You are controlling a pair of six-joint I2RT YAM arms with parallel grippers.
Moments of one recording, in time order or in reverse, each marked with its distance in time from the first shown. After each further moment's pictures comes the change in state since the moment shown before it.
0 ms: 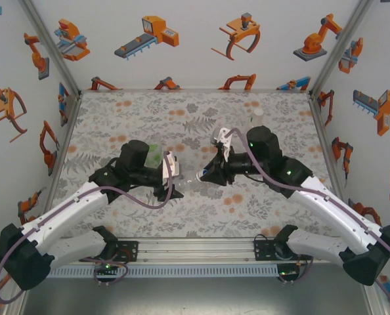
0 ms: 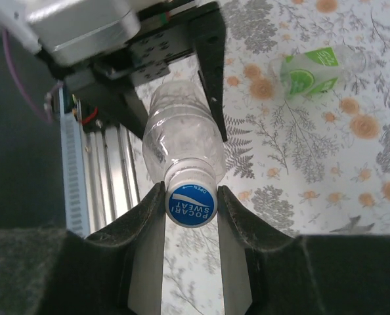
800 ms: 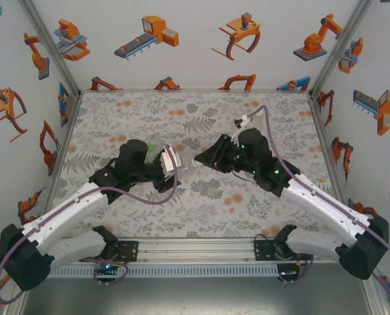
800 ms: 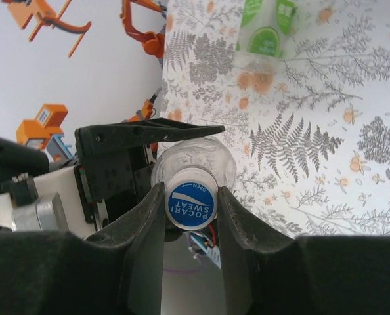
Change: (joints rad) left arm 0.006 0.000 -0.014 0.073 -0.263 -0.050; right arm 0.003 0.073 -0.072 0.120 0.412 1.106
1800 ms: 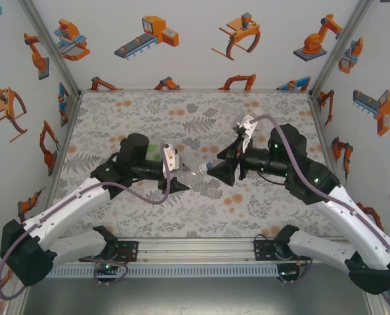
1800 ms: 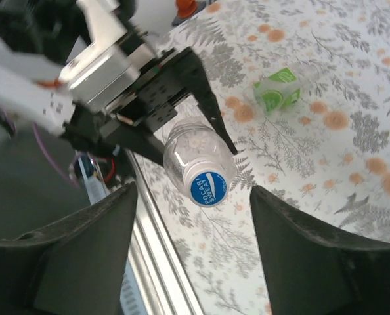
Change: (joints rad) left arm -0.001 0.050 0.072 0.021 0.359 0.037; right arm 0.005 -0.176 0.249 -0.292 -0.290 -1.026
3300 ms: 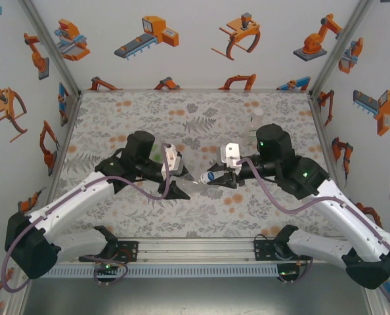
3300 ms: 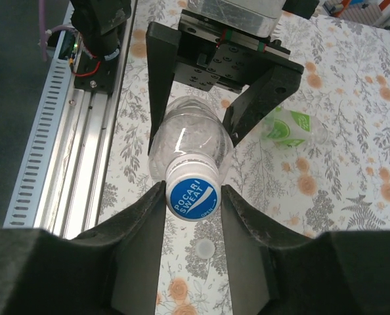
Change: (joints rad) left arm 0.000 0.064 0.052 -0.103 0.202 0.040; right arm 0.001 0.056 -0.030 -0.071 -0.275 -0.614
